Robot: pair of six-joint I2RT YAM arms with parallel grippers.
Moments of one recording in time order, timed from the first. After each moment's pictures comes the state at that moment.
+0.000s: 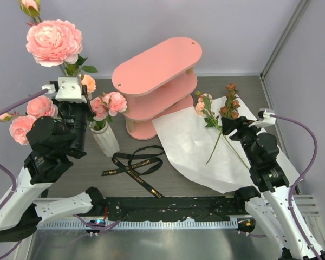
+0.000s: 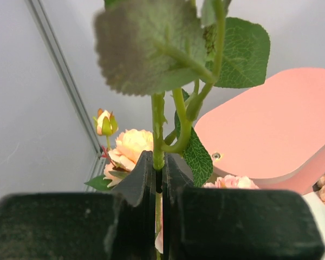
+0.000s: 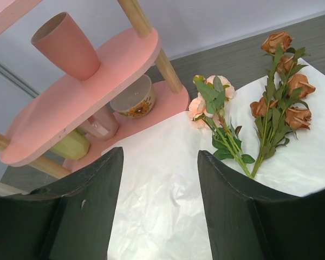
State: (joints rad) left arm -0.95 0.88 1.46 -0.26 -0.94 0.36; right arm 0.27 0.52 0.62 -0.15 0.12 0.45
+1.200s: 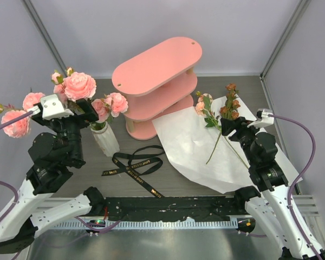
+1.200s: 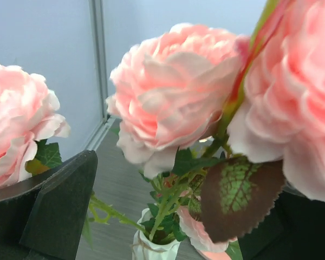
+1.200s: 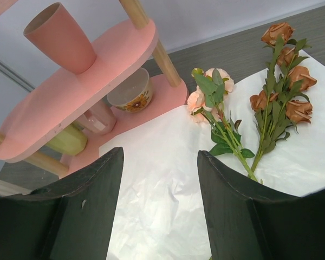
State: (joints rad) left arm -0.89 0.69 1.14 -0.11 -1.13 0.19; right arm 0.27 0.52 0.61 -0.16 0.11 0.45
